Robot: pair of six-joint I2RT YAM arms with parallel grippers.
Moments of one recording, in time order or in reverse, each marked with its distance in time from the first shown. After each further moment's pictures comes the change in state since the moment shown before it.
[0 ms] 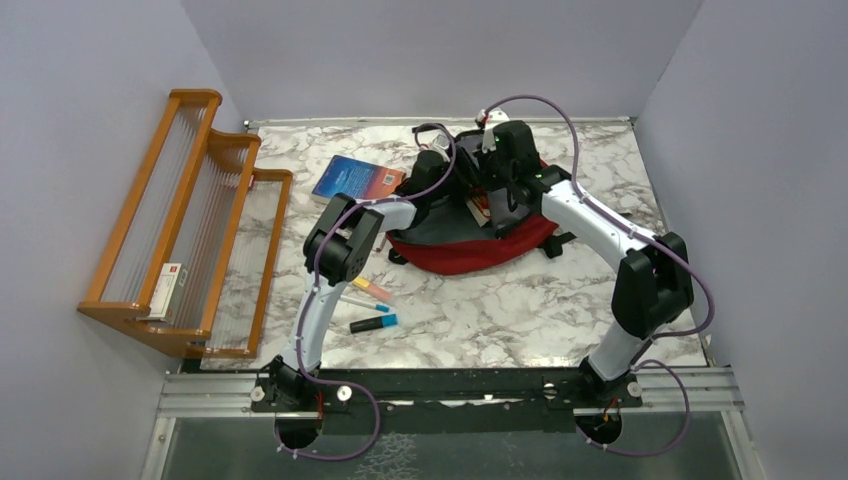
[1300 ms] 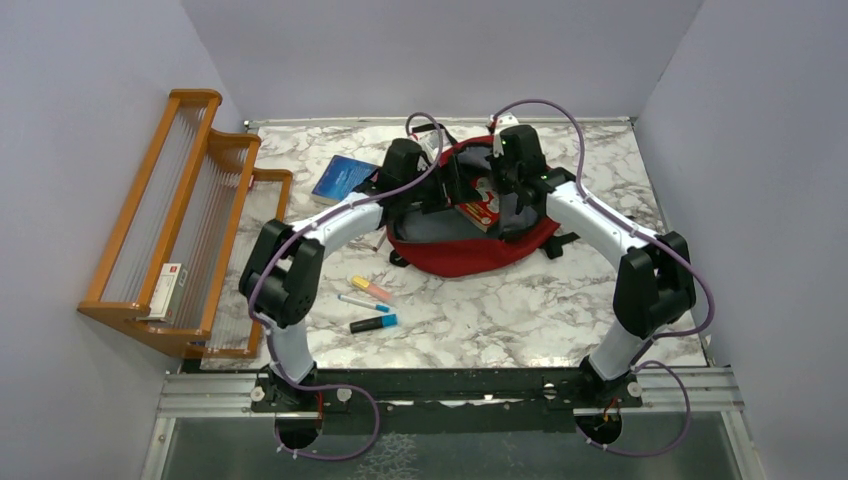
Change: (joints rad) left arm 0.021 -0.467 -0.235 -0.504 0.103 0.375; right arm -0.048 -0.012 -0.045 -0.012 0.112 -0.056
